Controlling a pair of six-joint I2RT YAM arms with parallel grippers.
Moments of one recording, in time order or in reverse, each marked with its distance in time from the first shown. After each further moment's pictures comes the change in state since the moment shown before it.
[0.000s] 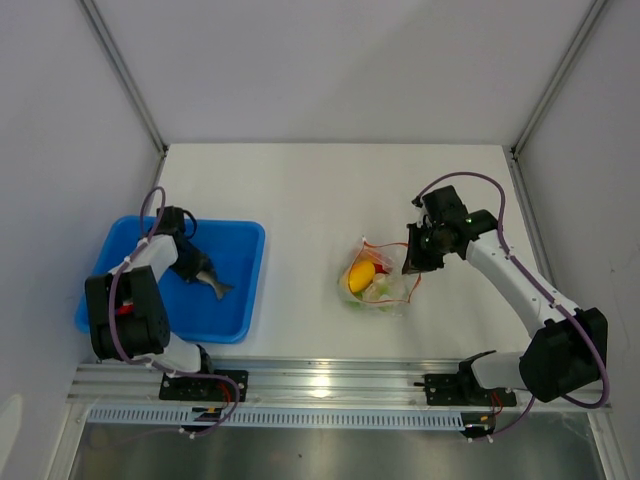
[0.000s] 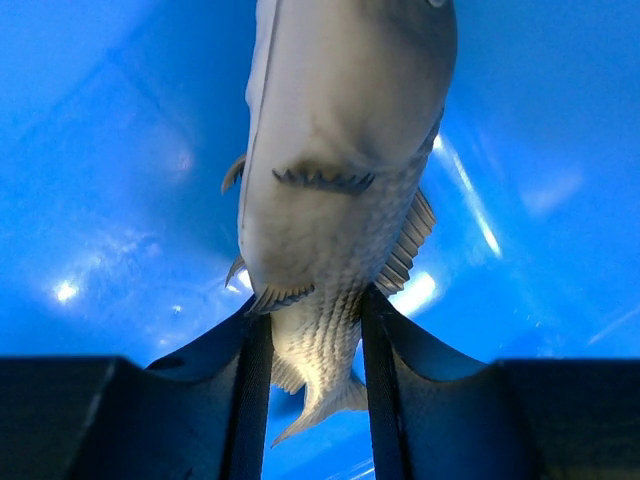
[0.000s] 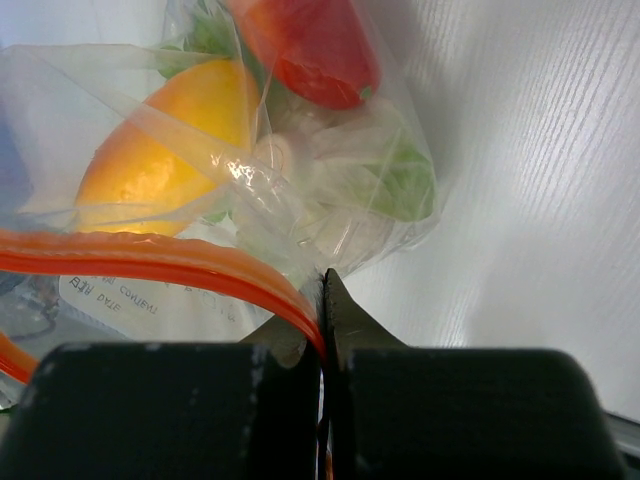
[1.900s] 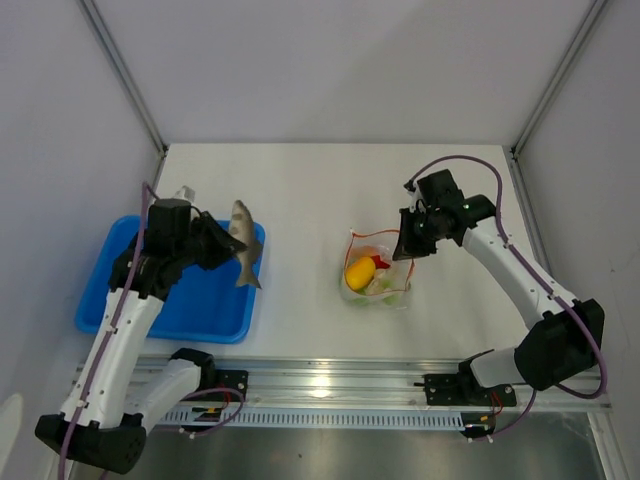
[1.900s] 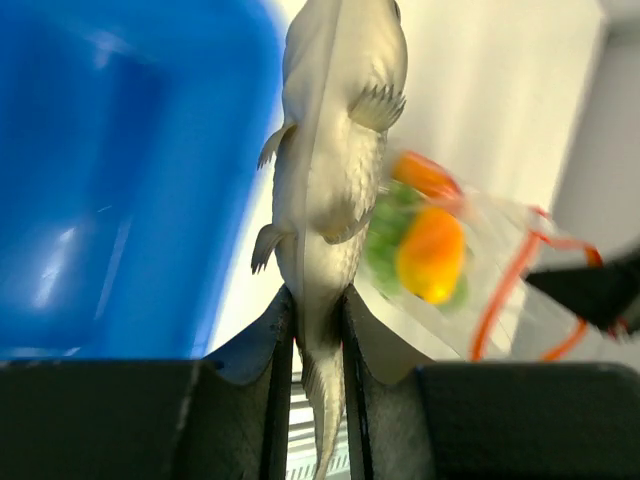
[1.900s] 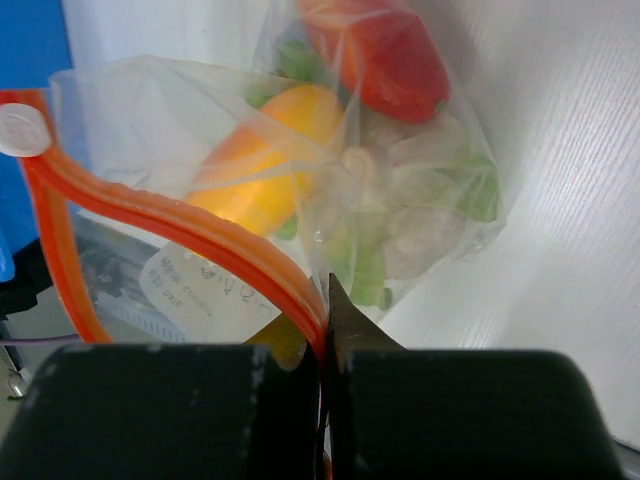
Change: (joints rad) left arm -0.388 -0.631 0.230 -0.388 0.248 -0.096; right arm 0.028 0.061 0.138 -0.025 -0.045 0.005
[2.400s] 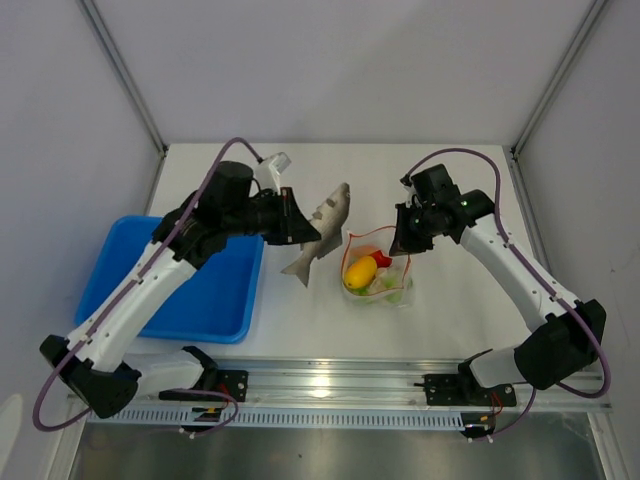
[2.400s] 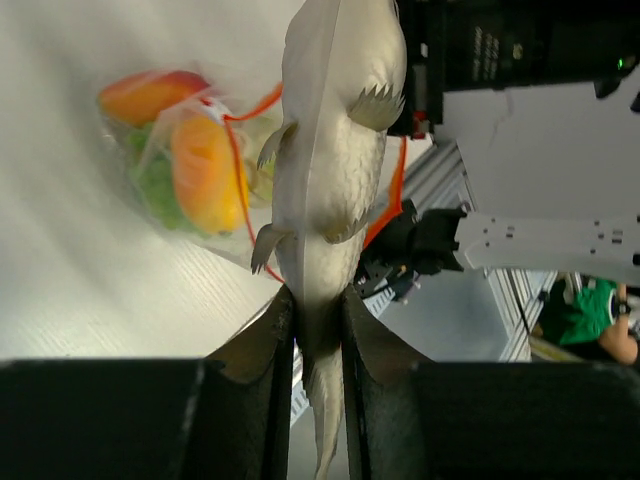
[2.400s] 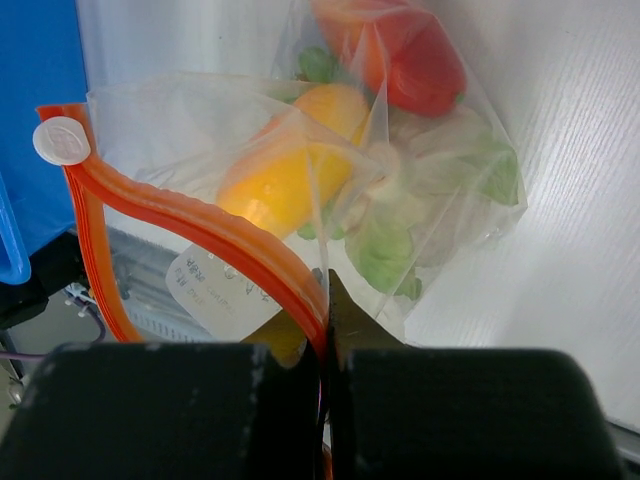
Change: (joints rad) left arm -0.410 0.283 0.279 0.218 0.277 0.182; right arm 0.051 0.011 0.095 -0.049 0.055 0.045
